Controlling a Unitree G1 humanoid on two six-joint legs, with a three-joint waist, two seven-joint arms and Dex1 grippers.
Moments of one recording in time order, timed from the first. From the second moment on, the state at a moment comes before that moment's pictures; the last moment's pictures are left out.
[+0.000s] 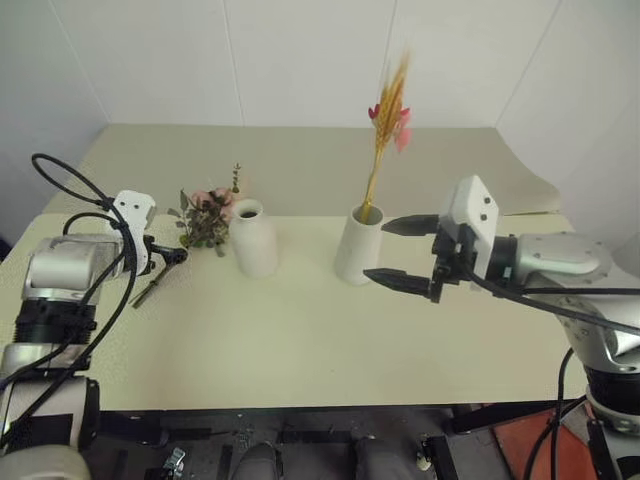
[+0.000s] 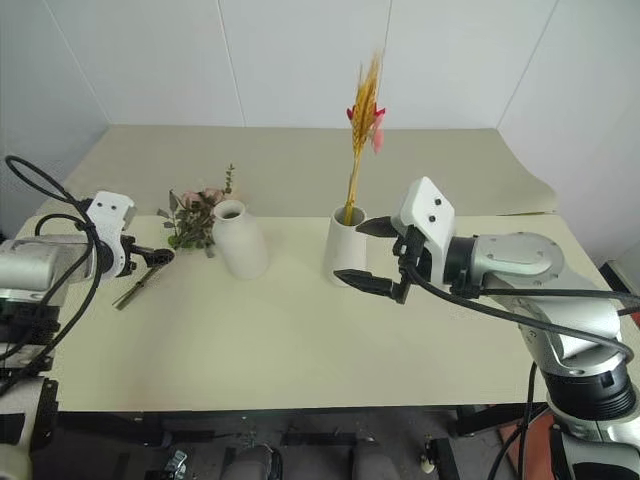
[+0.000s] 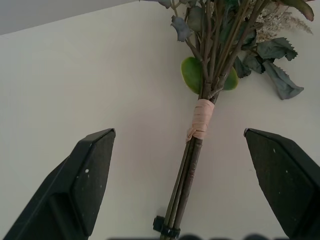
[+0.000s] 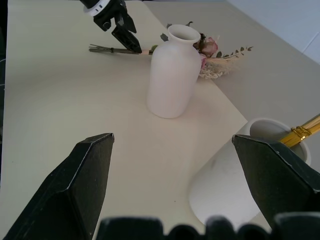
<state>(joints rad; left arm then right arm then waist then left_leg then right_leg) -0.79 0.82 0.00 0.41 -0.25 1.00 -0.50 -0.58 -0.81 -0.01 -0.51 0.61 0.78 0.84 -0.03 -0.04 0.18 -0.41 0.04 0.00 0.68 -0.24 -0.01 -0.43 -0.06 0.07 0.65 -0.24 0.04</state>
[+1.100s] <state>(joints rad) -1.09 0.31 0.62 0.55 -0.71 0.16 -0.35 -0.53 -0.79 -0.01 -0.52 0.50 0.75 0.75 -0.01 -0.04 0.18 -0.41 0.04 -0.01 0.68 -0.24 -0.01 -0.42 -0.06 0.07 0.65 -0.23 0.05</state>
